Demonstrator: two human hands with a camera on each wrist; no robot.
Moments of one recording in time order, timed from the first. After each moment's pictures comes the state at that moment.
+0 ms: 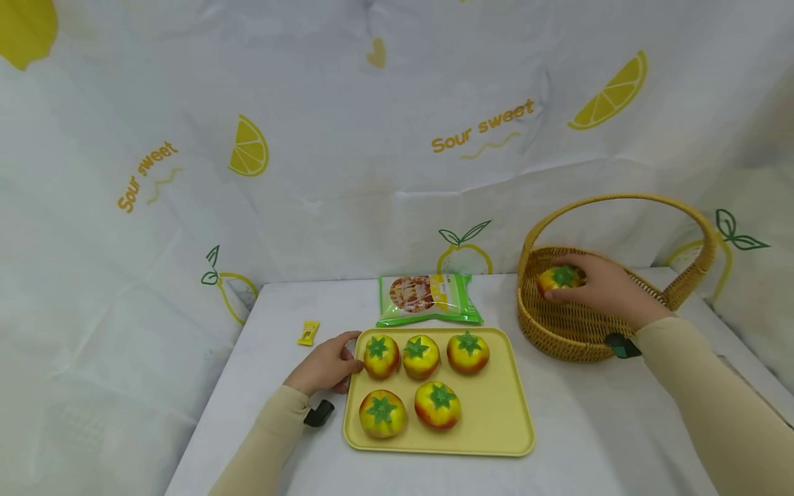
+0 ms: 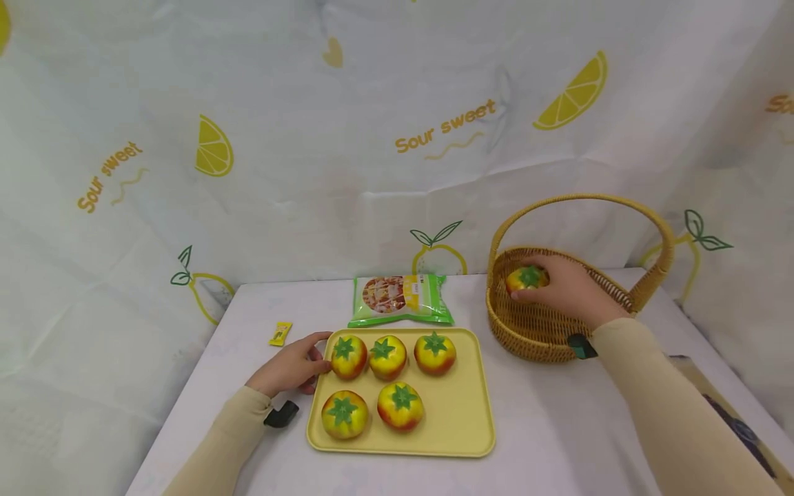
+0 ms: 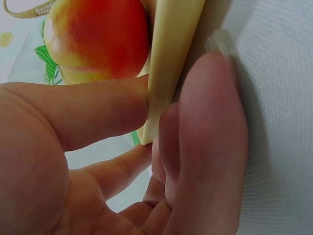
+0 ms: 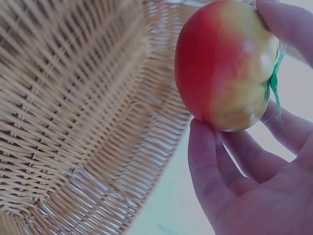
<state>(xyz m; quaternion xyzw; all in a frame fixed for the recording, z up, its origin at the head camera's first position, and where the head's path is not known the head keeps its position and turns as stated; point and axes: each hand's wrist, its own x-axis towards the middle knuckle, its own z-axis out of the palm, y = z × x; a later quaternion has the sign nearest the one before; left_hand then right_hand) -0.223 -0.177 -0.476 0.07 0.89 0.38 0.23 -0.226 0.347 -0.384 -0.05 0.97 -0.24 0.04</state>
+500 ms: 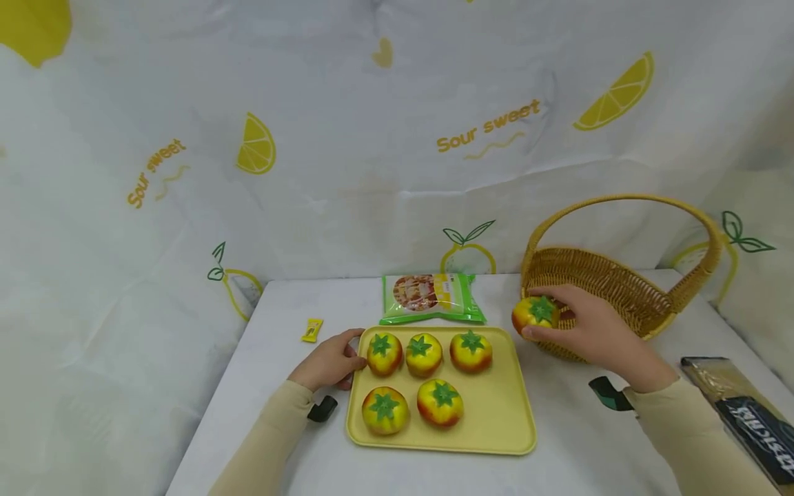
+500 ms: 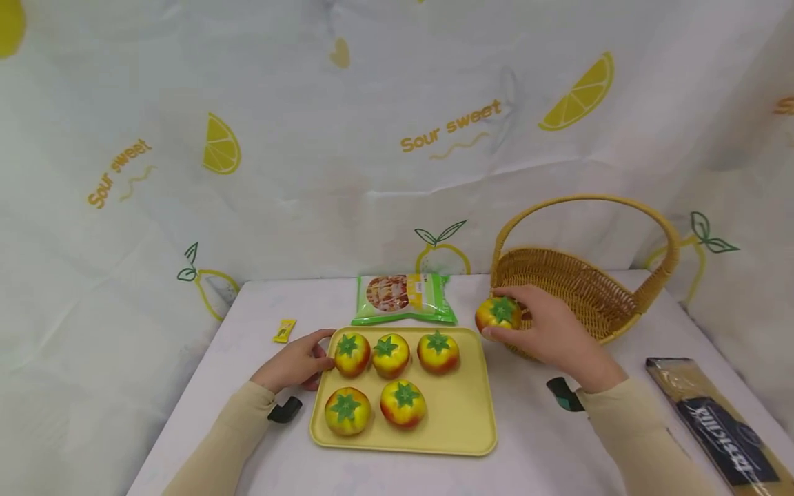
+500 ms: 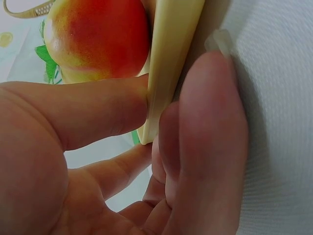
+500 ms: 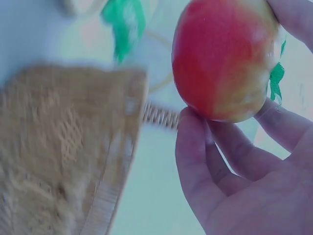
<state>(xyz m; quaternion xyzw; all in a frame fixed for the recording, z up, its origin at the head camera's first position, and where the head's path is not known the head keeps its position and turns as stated) -0.223 -0.178 -0.476 0.07 0.90 0.37 0.23 -0.153 0.275 -0.382 -0.08 0.96 -0.27 -0.02</state>
